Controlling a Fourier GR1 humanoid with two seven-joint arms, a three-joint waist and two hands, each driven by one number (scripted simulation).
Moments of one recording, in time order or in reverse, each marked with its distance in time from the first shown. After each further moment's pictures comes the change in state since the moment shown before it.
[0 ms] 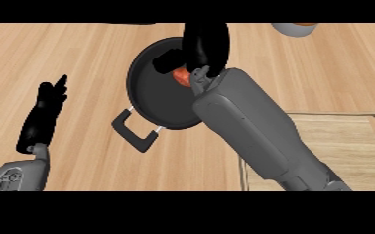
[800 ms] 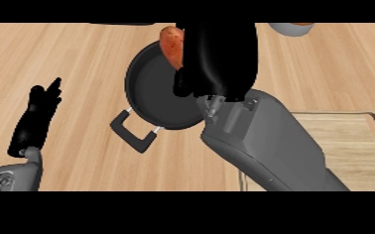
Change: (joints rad) left arm 0.023 0.024 0.018 0.000 0.020 -0.013 -0.018; right arm 0.029 -0.002 -0.008 -0.373 0.296 0.591 0.093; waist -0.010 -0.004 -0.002
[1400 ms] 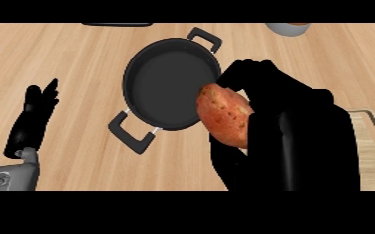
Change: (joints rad) left arm 0.002 0.013 0.013 0.015 0.013 -0.003 0.001; right arm 0.300 -0.008 0.150 -0.536 0.294 0.135 -0.027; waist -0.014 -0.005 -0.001
